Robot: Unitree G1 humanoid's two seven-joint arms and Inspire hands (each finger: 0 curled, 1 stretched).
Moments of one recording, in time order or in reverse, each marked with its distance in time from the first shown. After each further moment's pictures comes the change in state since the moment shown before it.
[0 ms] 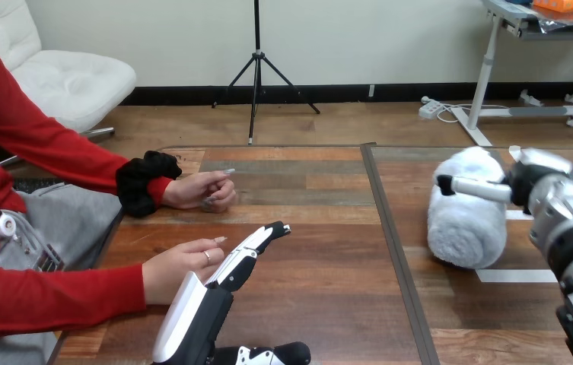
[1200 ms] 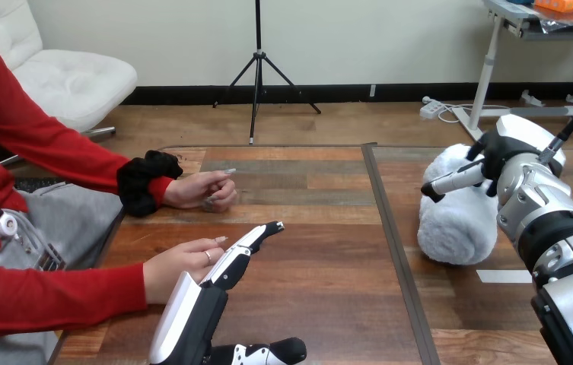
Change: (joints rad) left arm 0.008 -0.006 0.005 -0.002 -0.003 -0.001 0.023; right arm -0.025 0.075 -0.058 0.004 0.122 -0.029 -0.222
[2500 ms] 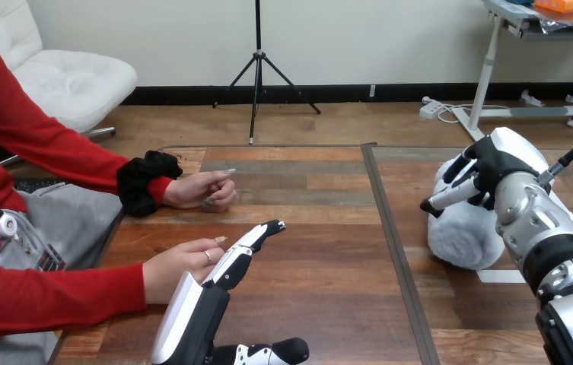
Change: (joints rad) left arm 0.000 -0.008 -0.001 0.000 0.000 -0.003 0.000; right arm 0.075 -0.004 -0.075 -0.001 0.110 -0.148 -0.045
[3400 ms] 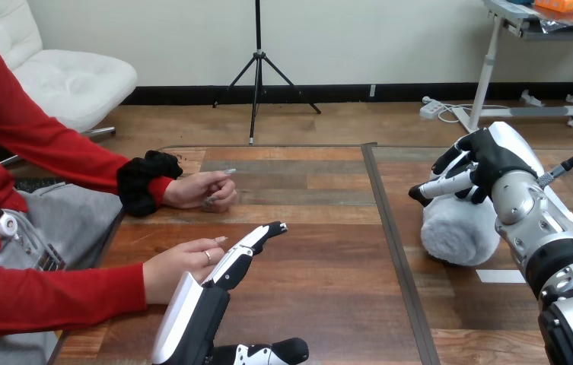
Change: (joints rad) left arm -0.001 0.000 0.000 0.001 0.001 -0.002 0.000; right arm 0.013 -0.001 -0.057 -0.007 0.046 -0.084 -0.001
